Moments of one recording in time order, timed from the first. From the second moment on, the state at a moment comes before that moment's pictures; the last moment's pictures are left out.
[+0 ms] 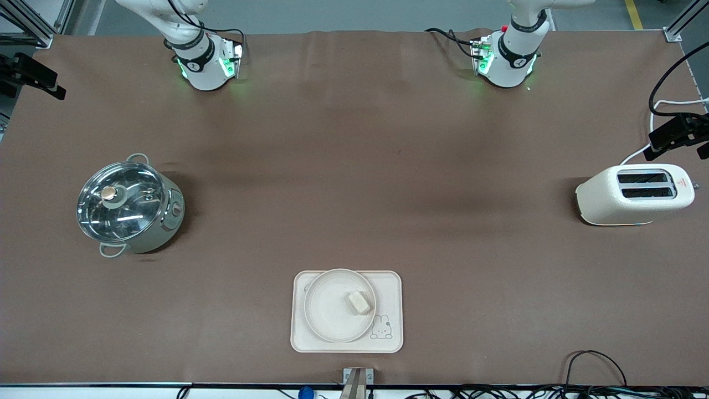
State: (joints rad) left arm -0.06 0.05 0.10 -1.45 -0.02 1.57 0.02; right arm -0.14 -0.17 0.03 -1.62 0.01 1.35 -0.05
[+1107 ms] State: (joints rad) left arm -0.06 0.09 0.10 -1.45 -0.02 1.55 0.02; right arm -0.18 -0.07 0.04 -1.57 0.13 1.48 -0.04
